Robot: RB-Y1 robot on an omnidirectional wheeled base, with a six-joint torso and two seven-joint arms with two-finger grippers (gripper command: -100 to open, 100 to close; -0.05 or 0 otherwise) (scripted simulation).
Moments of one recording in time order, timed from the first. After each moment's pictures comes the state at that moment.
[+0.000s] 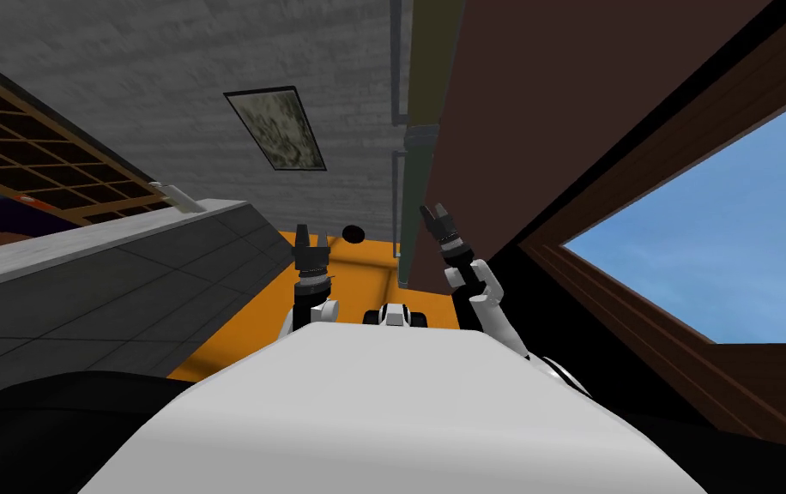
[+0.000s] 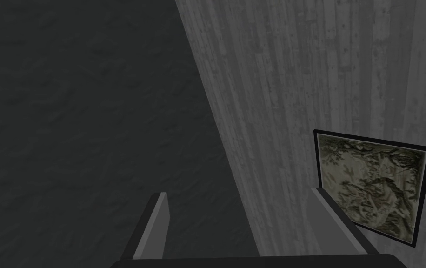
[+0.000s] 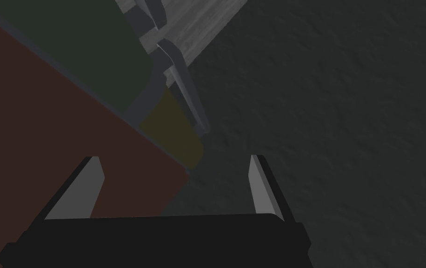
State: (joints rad) left arm 0.50 -0.01 -0.01 -2.24 -0.12 -0.60 0.06; right arm -0.06 -0.38 0.16 -2.02 0.32 -0.32 0.46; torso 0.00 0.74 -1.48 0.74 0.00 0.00
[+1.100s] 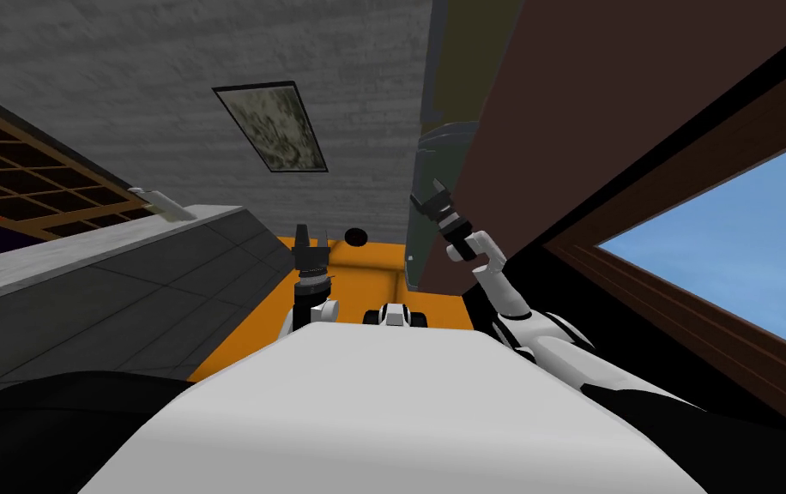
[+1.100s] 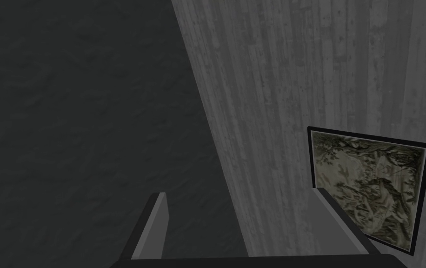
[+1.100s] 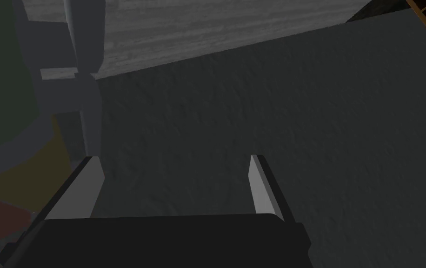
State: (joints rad) left arm 0.50 -0.01 -0.01 -2.24 -0.12 -0.60 0.06; right arm -0.38 -0.55 0.21 -1.87 0.50 -0.21 0.71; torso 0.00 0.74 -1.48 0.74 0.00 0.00
